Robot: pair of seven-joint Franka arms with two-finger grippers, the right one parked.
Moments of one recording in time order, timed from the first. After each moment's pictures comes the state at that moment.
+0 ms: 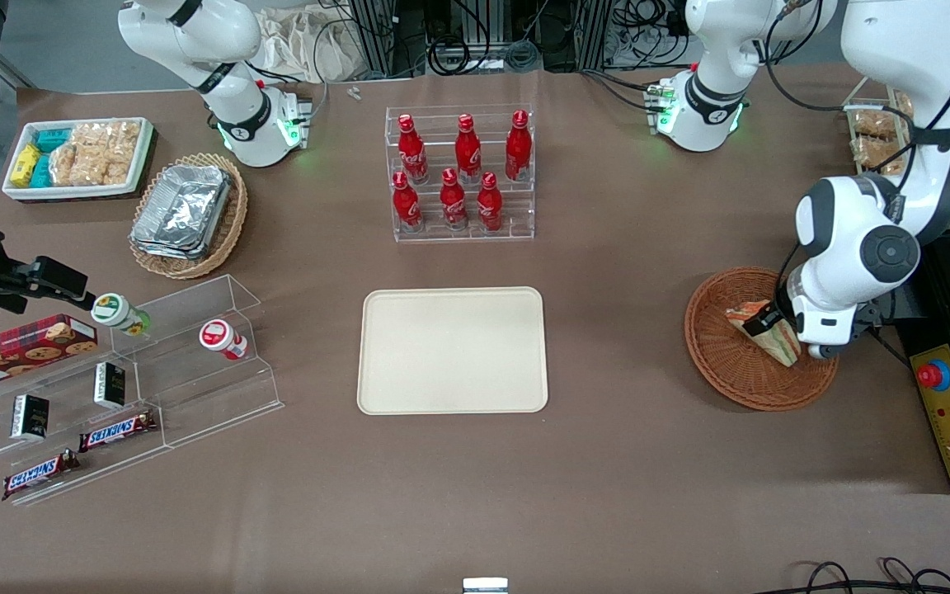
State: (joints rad) arm -0.07 0.24 0.07 -2.21 0.05 2.33 -0.69
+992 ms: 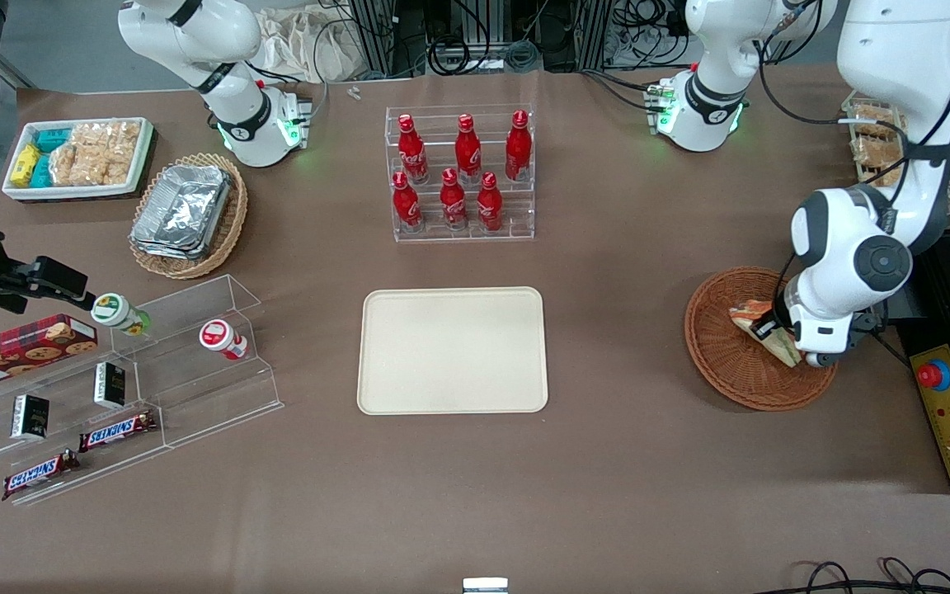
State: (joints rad) arm -0.07 0.23 0.08 -2.18 0.05 2.29 -0.67
